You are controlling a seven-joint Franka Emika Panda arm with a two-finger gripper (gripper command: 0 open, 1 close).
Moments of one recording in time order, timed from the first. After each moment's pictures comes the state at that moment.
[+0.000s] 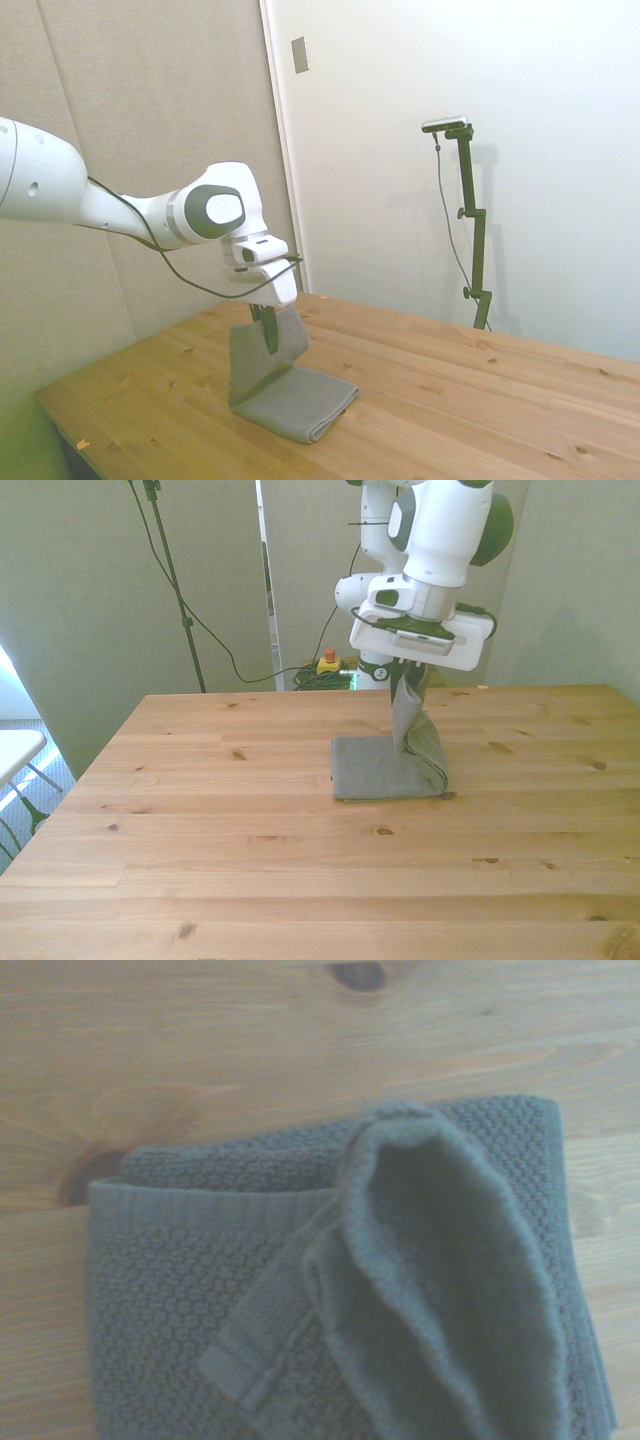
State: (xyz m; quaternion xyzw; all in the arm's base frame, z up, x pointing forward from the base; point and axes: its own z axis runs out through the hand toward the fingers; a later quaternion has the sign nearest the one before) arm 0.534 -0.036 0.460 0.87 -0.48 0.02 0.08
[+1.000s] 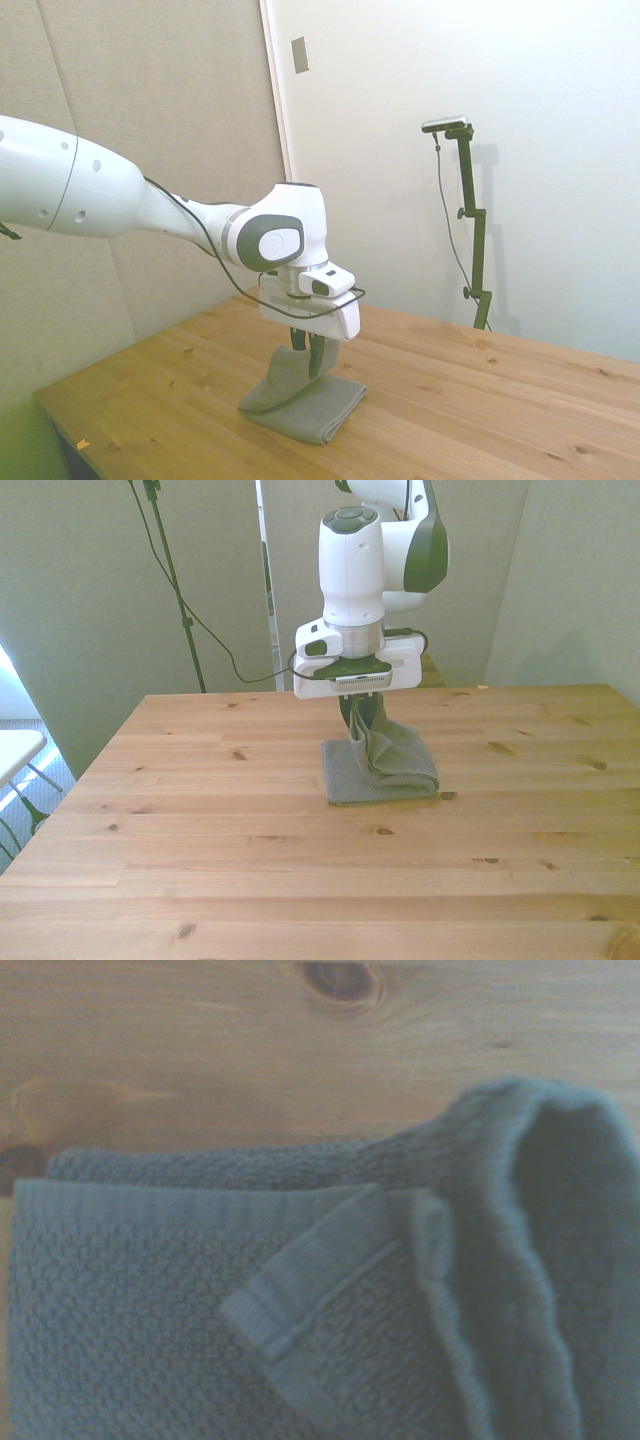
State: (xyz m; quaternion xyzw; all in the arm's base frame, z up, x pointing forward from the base) arm 0.552 -0.131 0.425 0.94 -0.33 -0.02 0.00
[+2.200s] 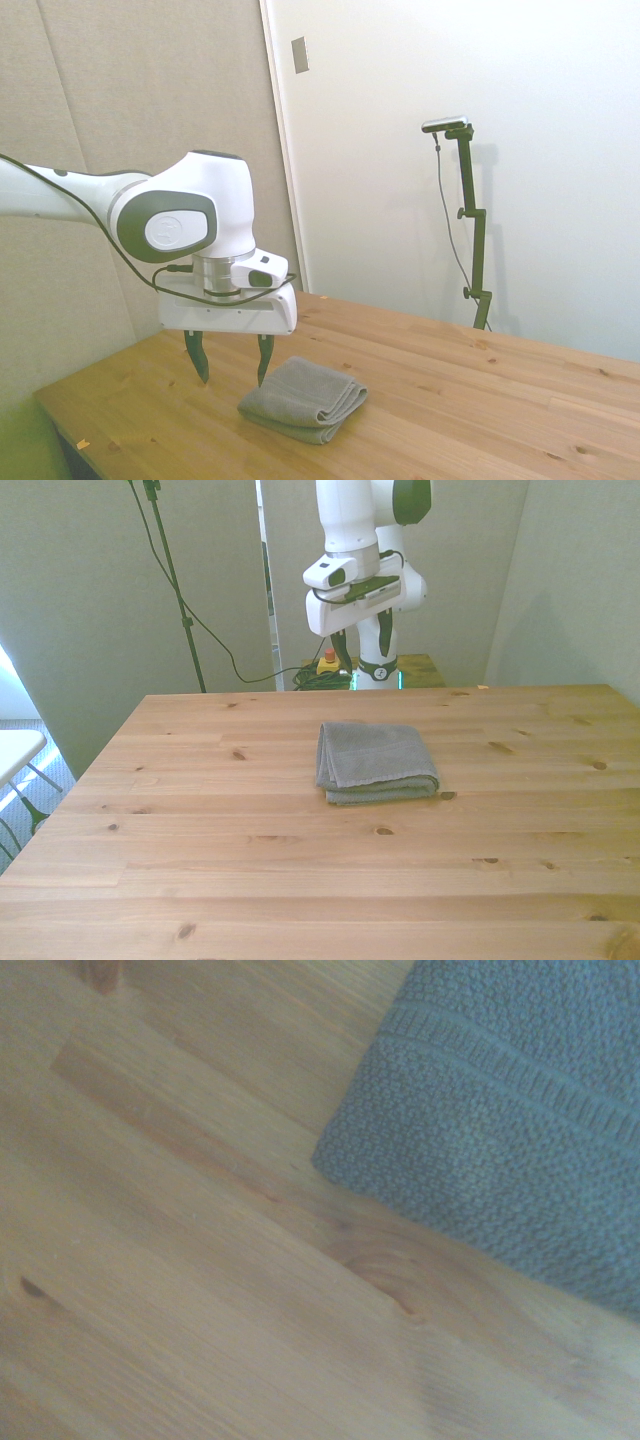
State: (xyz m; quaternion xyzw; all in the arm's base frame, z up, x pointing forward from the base) arm 0.405 -0.095 0.480 0.99 -0.15 -0.03 -0.06
